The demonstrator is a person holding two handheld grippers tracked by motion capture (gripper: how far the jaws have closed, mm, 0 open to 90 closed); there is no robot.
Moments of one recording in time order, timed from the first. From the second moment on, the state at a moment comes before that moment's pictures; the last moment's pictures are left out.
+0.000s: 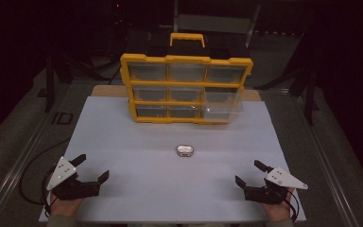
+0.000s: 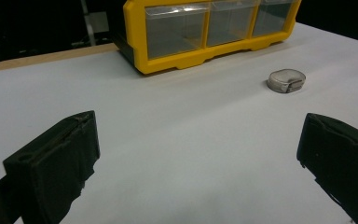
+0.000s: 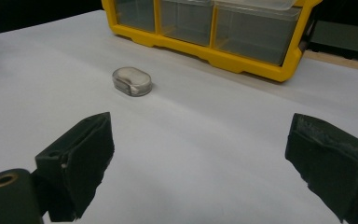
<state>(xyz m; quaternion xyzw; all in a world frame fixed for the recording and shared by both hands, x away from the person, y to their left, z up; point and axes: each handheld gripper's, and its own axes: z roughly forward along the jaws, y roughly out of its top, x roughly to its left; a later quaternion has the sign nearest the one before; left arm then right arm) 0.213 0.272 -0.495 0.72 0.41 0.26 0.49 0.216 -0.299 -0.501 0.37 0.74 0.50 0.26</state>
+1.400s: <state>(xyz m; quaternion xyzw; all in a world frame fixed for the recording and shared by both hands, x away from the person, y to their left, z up) 0.218 0.260 -0.471 0.73 0.41 0.27 0.48 0.218 -0.291 -0.505 0.36 0.75 0.50 0.25</state>
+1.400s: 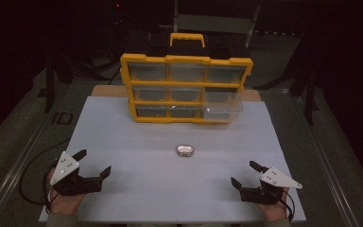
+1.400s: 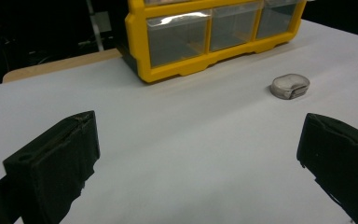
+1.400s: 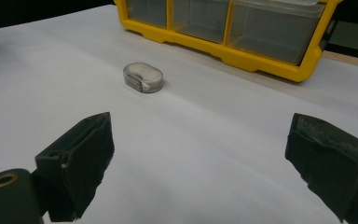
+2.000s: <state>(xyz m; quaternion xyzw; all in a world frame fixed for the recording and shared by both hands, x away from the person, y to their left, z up) 0.245 0.232 -0.442 0.75 0.36 0.28 0.47 0.217 -0.292 -0.503 0.36 0.74 0.51 0.25</state>
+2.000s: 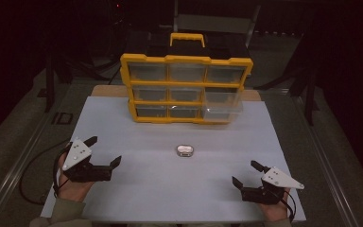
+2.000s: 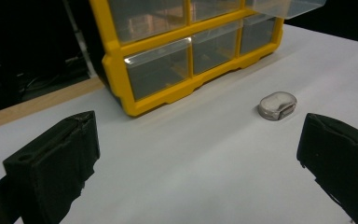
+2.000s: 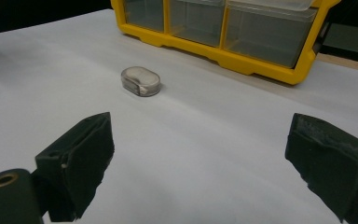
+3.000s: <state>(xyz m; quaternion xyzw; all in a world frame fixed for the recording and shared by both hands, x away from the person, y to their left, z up) 0.289 0.185 -0.437 0.80 0.32 0.25 0.45 0.217 -0.294 -0.502 0.36 0.74 0.50 0.25</state>
